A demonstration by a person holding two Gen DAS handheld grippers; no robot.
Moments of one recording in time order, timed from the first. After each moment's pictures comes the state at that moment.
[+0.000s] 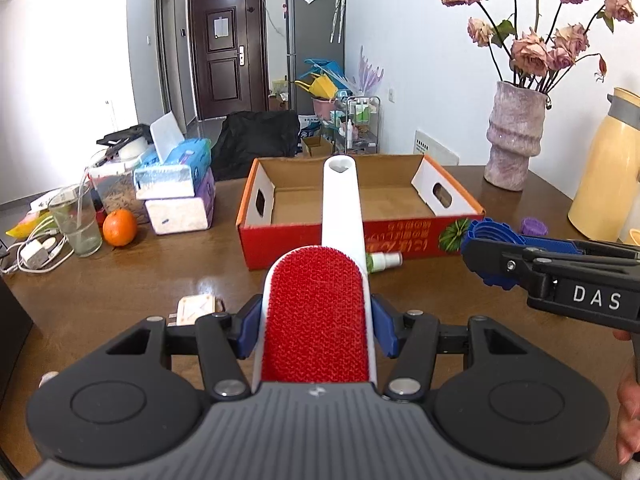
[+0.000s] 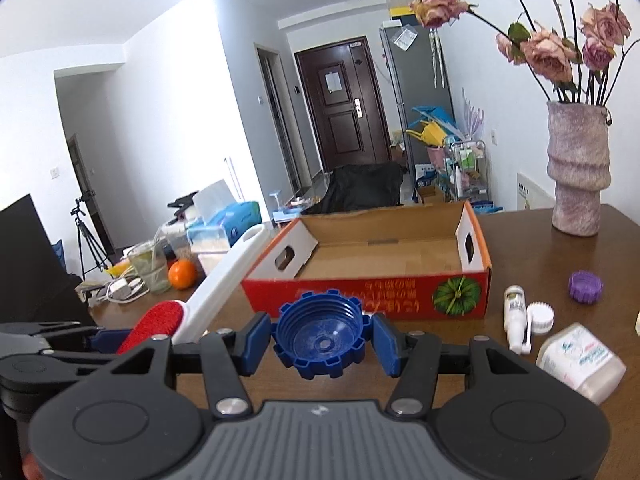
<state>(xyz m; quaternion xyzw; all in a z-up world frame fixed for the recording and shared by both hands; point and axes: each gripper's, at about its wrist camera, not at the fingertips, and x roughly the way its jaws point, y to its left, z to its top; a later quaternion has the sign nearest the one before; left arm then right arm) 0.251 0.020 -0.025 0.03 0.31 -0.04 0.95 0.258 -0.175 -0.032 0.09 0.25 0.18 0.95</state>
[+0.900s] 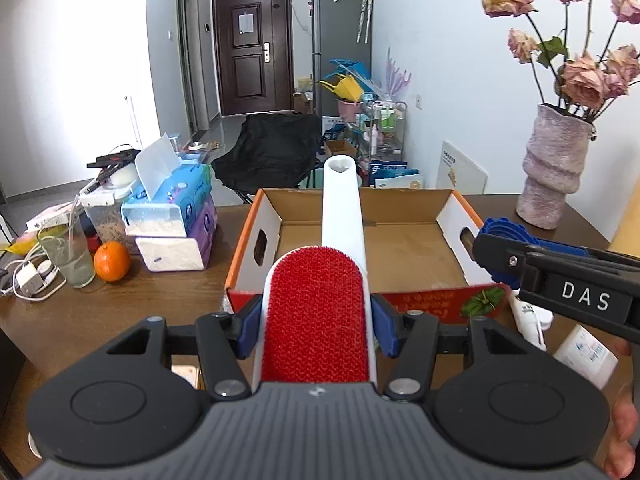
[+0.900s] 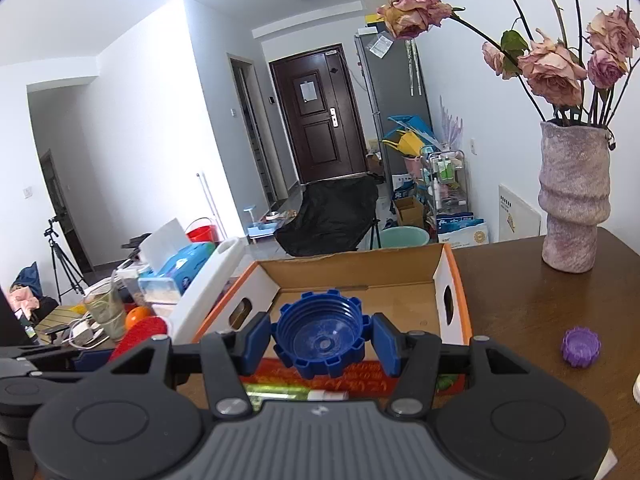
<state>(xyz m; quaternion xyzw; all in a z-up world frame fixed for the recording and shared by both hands) 0.344 -0.006 -0.002 0.02 0.31 0.00 0.95 0.352 -0.188 -0.010 0.10 0.24 0.14 0.96</state>
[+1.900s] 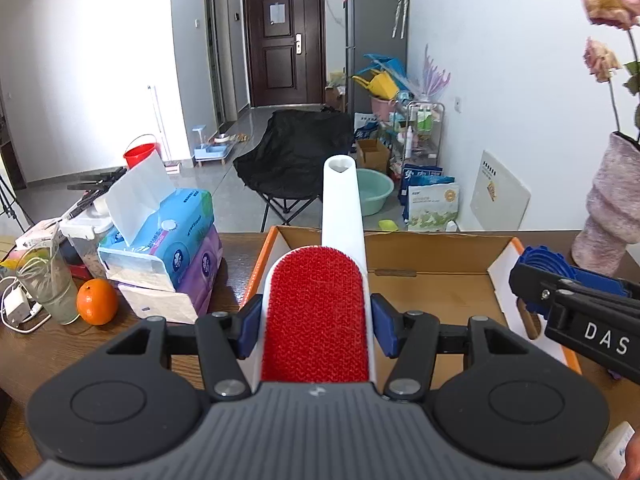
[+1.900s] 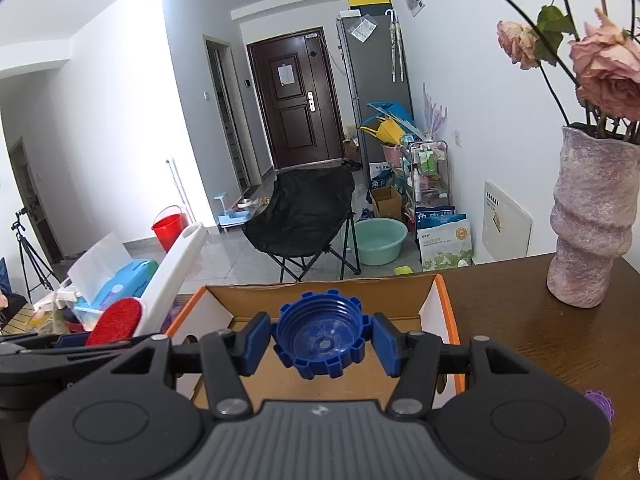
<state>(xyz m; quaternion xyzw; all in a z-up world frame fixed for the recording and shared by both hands) 0.469 -0.005 -0.008 0.01 0.33 0.05 0.94 0.467 -0.182 -0.013 0.08 0.27 0.10 0.95</state>
